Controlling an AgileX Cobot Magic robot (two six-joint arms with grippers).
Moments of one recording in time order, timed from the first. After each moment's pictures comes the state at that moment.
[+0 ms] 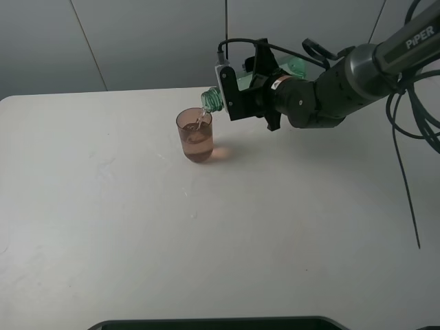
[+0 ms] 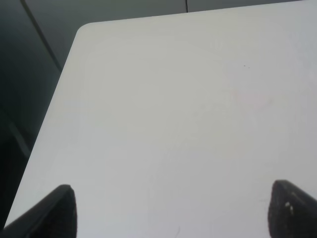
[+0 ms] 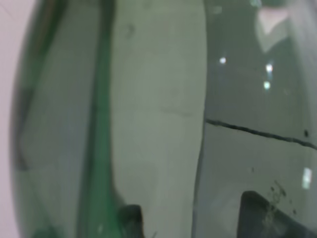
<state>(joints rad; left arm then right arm) -0.07 0.00 -0.51 0.11 1.09 0.03 0.53 2.08 -1.00 0.35 -0.61 -1.87</state>
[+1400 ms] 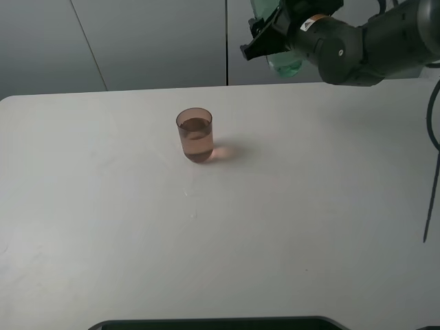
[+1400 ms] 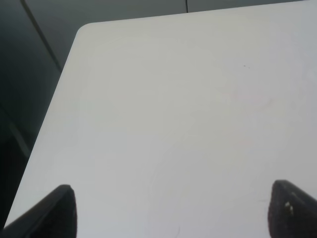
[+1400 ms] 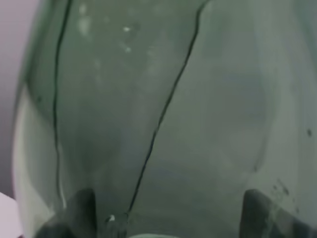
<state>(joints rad) -0.07 0.00 -0.51 0.11 1.09 0.03 0.46 1.85 -0.98 0.29 -0.64 -0.46</state>
